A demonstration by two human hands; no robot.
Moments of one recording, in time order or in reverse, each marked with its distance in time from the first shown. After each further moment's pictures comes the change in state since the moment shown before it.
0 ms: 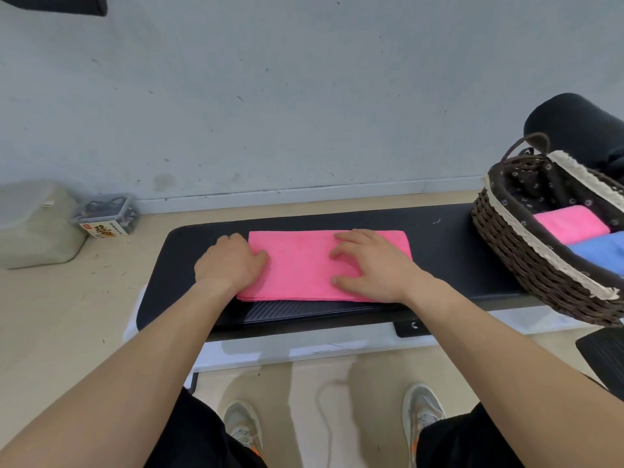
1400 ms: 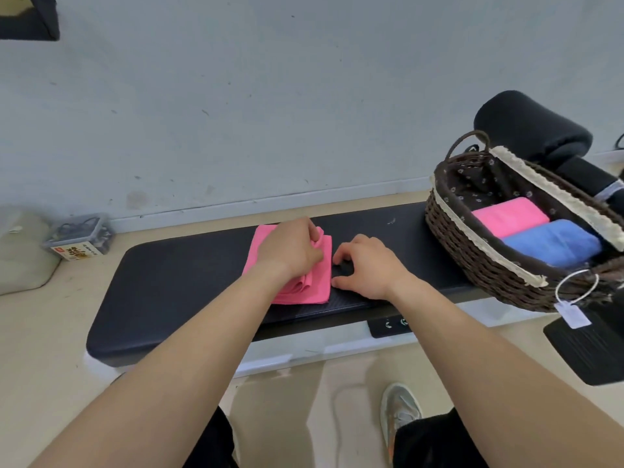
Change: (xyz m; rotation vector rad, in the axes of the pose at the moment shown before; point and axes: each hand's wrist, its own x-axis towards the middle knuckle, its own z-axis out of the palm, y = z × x) left_hand -0.027 0.161 0.007 -0.213 -0.045 0.382; right_hand -0.029 0.056 -0.010 0.079 0.058 0.246
